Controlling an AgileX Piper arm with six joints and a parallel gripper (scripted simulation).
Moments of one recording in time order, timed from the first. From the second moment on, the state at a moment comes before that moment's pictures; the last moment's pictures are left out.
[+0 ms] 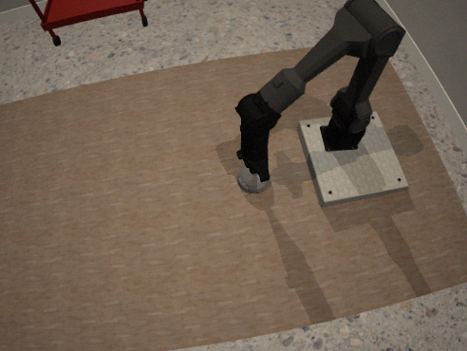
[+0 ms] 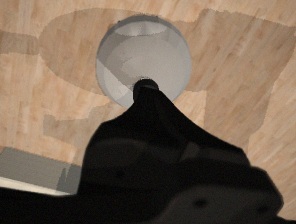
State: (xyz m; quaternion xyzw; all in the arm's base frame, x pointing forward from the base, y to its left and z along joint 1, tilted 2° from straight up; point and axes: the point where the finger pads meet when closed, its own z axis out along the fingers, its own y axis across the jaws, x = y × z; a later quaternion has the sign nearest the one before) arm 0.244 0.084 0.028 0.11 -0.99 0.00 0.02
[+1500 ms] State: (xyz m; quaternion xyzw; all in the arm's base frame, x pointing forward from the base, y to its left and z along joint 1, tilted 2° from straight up) arm 0.244 0.084 0.020 0.11 -0.99 0.00 0.02
